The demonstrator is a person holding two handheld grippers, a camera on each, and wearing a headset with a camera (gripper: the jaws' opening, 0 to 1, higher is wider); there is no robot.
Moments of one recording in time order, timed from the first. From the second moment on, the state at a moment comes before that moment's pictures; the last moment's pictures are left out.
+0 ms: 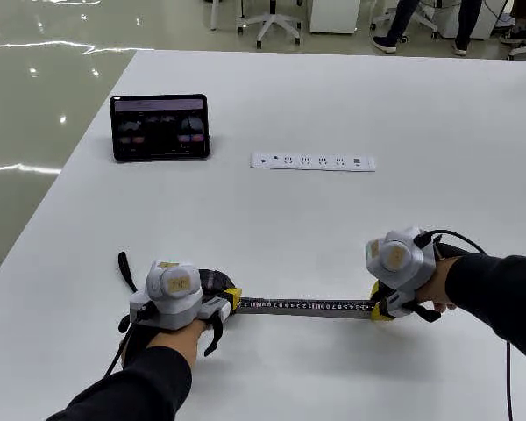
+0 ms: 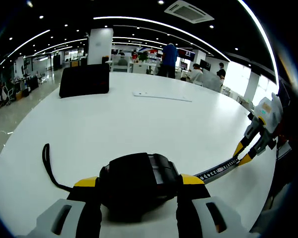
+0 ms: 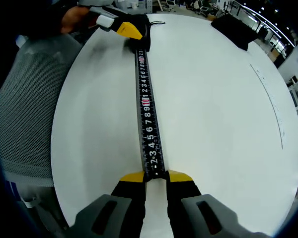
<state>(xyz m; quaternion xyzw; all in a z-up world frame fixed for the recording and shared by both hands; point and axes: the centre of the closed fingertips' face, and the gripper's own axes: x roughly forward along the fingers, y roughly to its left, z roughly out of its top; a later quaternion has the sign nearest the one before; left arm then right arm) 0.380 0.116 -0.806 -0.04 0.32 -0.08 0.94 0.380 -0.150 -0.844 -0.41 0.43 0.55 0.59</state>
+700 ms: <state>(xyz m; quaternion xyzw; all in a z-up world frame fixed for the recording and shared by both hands) 0.380 0.116 -0.806 -0.04 0.33 -0.08 0.94 0.377 -0.136 -0.843 -0.40 0.42 0.56 0.59</state>
